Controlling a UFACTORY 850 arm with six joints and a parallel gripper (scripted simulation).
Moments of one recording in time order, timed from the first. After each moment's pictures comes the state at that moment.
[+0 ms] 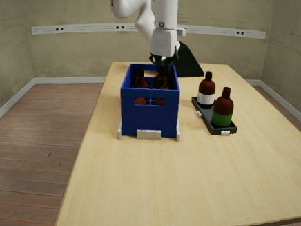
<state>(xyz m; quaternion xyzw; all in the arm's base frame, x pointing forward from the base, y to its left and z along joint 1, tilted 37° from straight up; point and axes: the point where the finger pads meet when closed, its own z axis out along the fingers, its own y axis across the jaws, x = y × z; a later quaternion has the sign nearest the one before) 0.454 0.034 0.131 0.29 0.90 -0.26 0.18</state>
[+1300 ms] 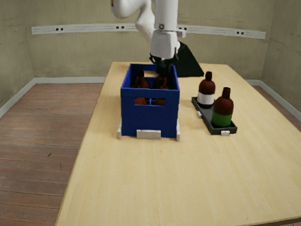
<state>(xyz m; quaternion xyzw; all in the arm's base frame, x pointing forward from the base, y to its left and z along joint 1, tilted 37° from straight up) 0.455 0.030 0.125 0.29 0.90 -0.26 0.18</state>
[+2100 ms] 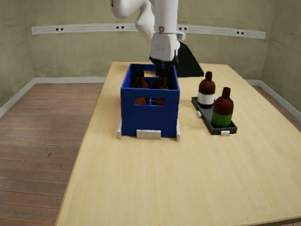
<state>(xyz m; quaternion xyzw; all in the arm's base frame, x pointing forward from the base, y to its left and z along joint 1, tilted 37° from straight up) 0.457 0.025 0.118 0.29 0.90 -0.26 0.18</state>
